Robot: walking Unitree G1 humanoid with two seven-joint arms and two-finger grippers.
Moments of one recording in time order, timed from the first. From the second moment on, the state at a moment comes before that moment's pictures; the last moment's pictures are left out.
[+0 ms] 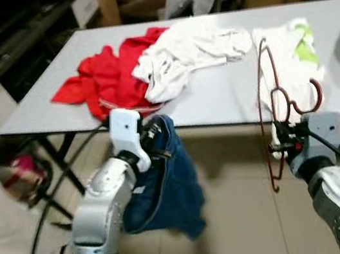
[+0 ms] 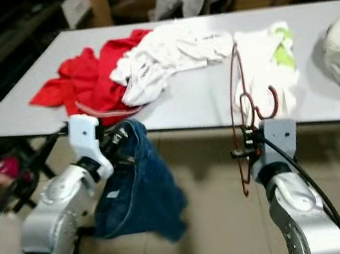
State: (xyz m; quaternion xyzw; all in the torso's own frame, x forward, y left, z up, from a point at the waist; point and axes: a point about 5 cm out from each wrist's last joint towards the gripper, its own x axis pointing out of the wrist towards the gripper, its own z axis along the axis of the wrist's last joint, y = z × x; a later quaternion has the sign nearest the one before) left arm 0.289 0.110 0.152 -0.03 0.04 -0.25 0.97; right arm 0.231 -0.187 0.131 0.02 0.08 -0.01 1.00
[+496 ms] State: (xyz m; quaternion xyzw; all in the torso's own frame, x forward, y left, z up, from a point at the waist) left arm 0.299 0.098 0.194 -0.04 -0.02 -0.31 0.95; right arm 0.241 -0.191 0.167 -0.07 0.05 0.12 0.99
